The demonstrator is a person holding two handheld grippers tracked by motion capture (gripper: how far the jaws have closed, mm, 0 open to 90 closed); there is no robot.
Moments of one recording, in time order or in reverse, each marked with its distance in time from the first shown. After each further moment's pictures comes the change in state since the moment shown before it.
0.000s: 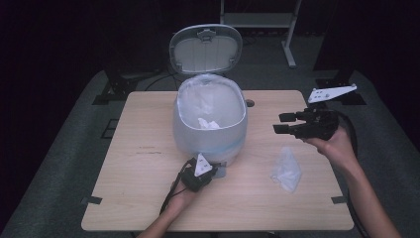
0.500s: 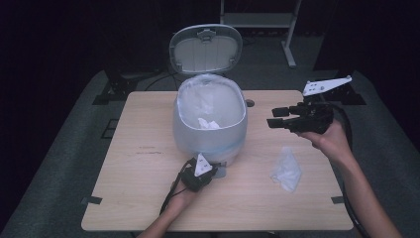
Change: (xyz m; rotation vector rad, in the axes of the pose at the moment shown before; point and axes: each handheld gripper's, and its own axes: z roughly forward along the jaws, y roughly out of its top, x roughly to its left) left arm 0.000 0.000 0.000 0.000 0.001 0.001; right arm 0.008 0.023 0.005 -0.013 0.038 -0.026
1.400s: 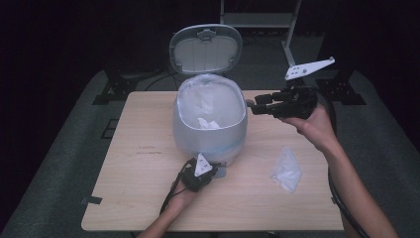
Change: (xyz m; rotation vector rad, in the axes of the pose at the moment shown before) left arm 0.000 0.000 0.000 0.001 0.000 0.000; right arm 0.013 0.049 0.019 -0.021 0.036 -0.057
